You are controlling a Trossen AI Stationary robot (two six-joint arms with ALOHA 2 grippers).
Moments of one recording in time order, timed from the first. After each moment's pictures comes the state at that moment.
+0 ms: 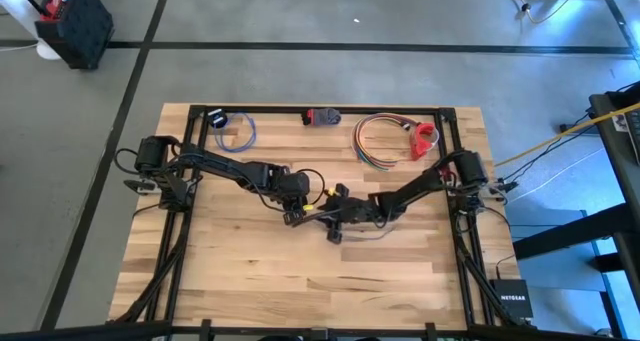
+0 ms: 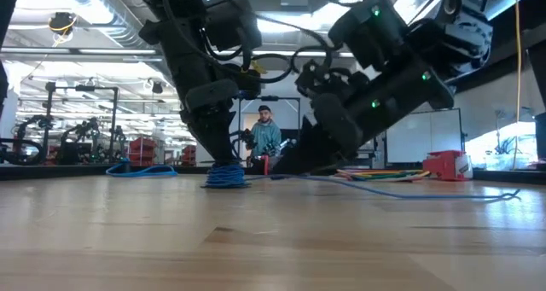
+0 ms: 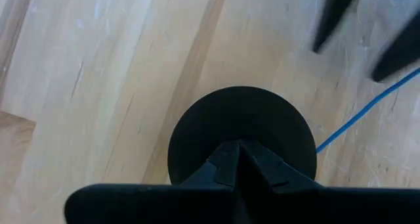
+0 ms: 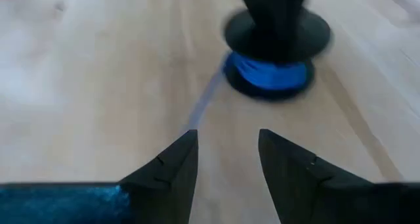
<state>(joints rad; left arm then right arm) 0.01 1.76 1.01 -0.42 -0.12 -0.28 0.17 1.97 0.80 0.60 0.22 0.23</state>
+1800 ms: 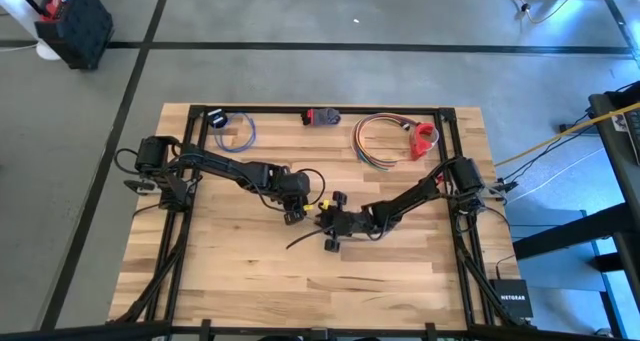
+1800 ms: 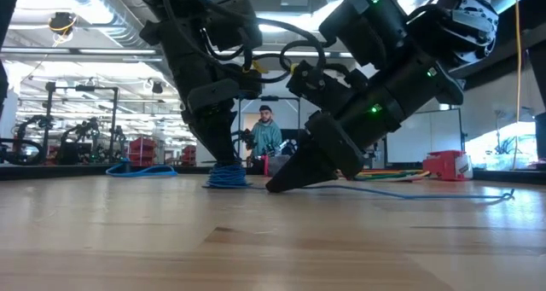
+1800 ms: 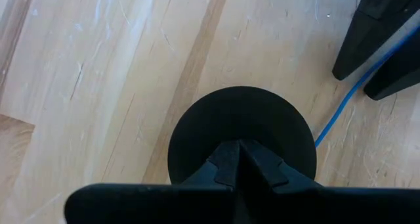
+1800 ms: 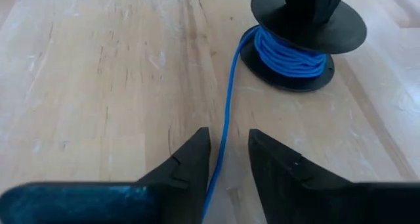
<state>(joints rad) 0.01 1.76 1.01 -0.41 -0.12 -0.29 0.25 2.04 0.90 0.44 0.36 0.19</state>
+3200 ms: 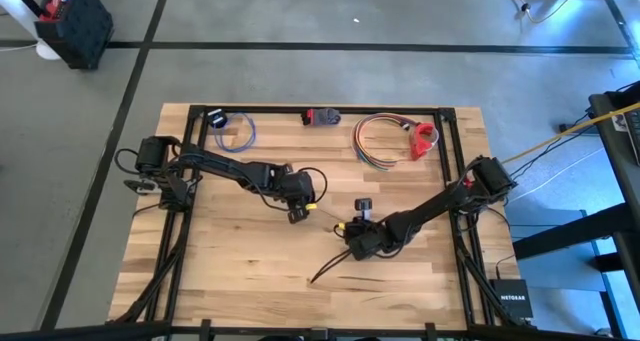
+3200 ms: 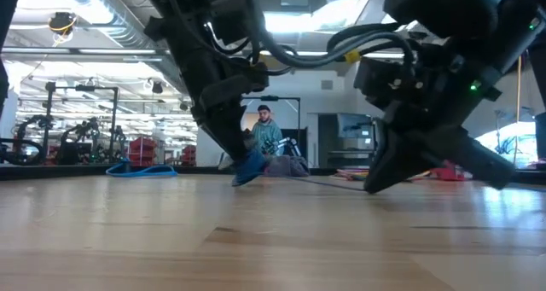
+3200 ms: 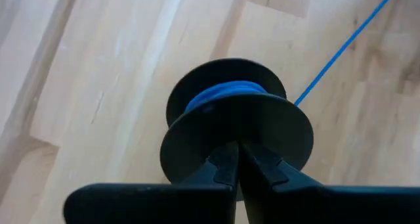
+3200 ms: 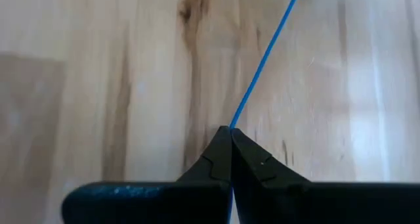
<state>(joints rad) 0.01 1.75 1.04 -0.41 -0.20 -0.29 0.45 1.84 0.90 -0.26 0.52 0.20</state>
